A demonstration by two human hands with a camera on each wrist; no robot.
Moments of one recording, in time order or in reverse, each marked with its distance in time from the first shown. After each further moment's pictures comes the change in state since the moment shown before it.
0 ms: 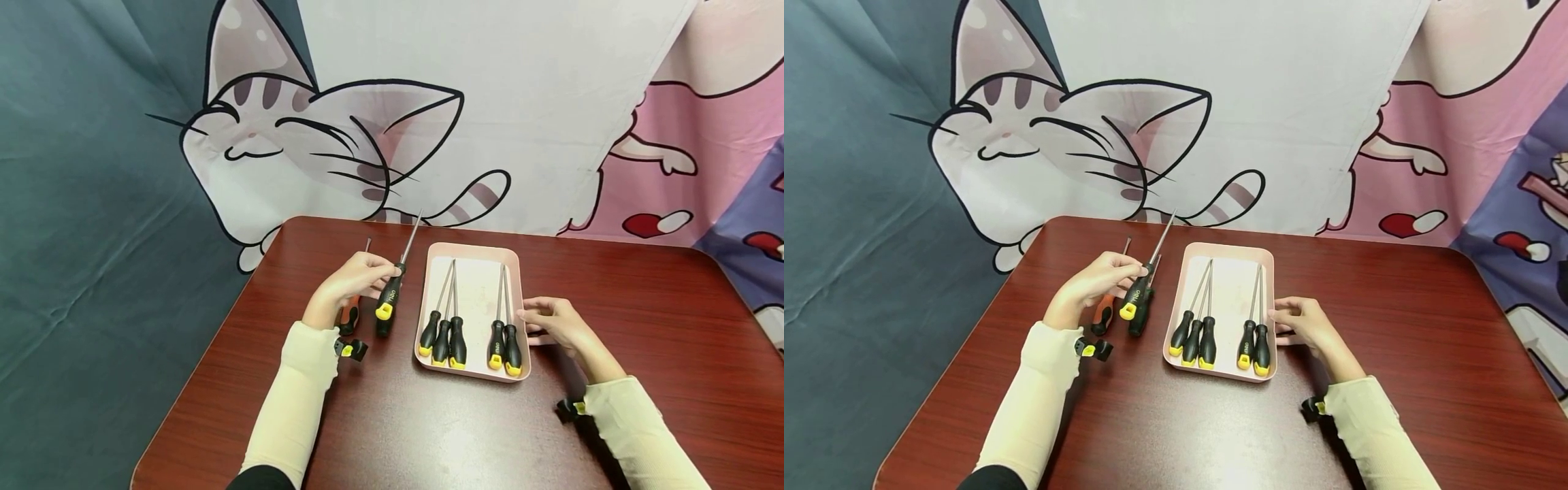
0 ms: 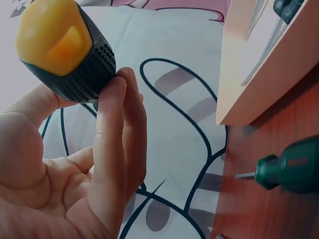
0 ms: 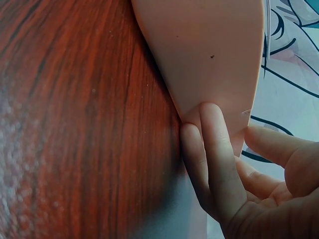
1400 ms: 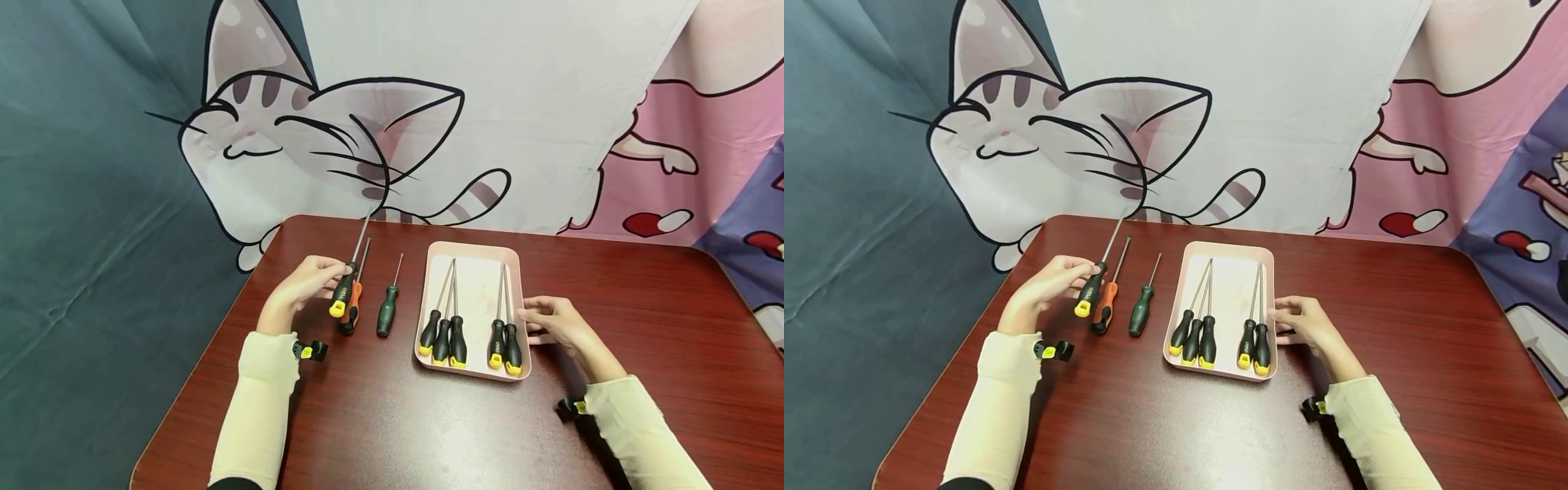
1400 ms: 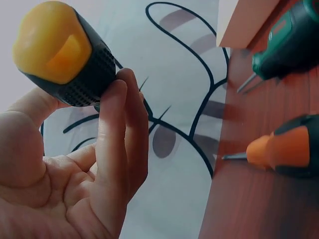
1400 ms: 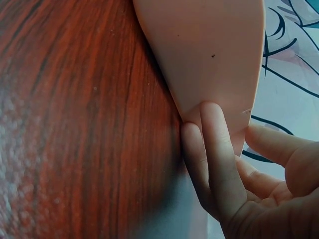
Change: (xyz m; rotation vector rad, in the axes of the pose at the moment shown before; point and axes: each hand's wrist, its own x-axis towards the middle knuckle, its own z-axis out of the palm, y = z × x) left_hand -0.027 -0.036 -0.060 -0.050 0.083 -0.030; right_hand 0.002 0.001 0.000 0.010 -0.010 0.012
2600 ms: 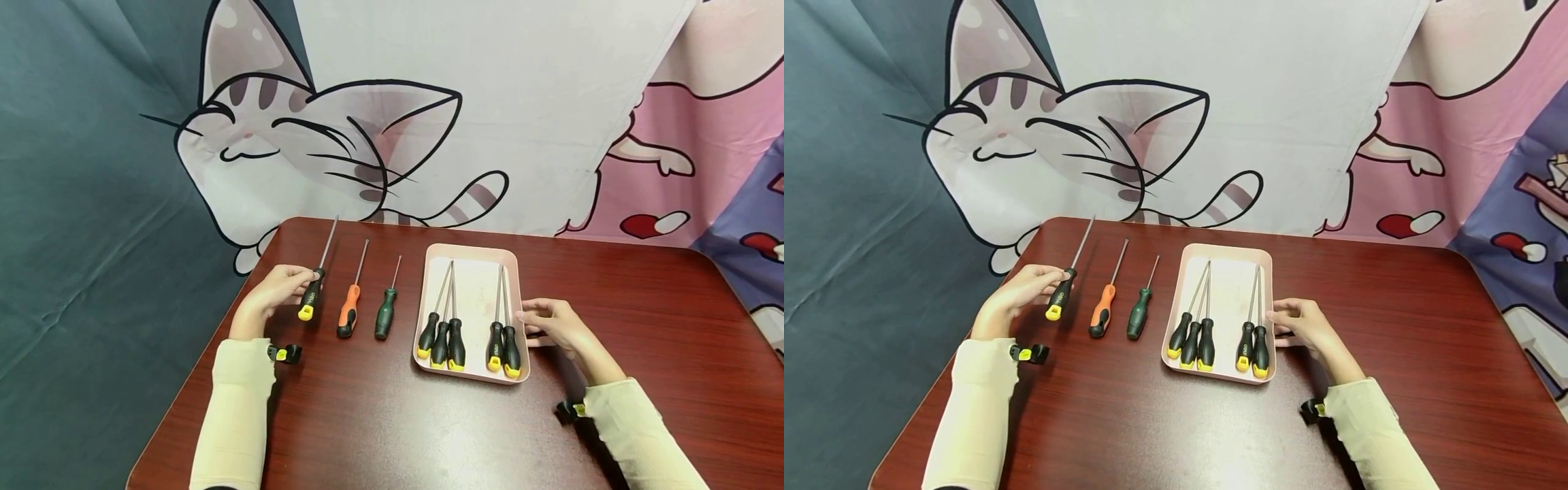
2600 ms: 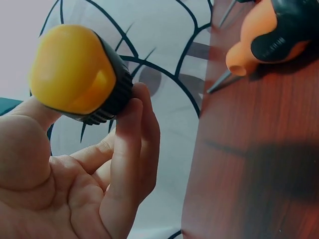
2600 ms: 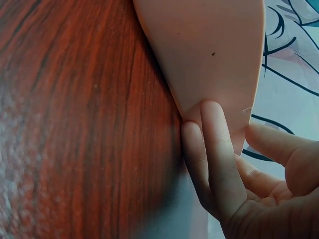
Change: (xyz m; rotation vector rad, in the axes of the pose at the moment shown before) left_hand -0.008 -0.030 -0.044 0.147 0.100 -0.095; right_hand 0.000 0.000 0.000 0.005 0.012 0.003
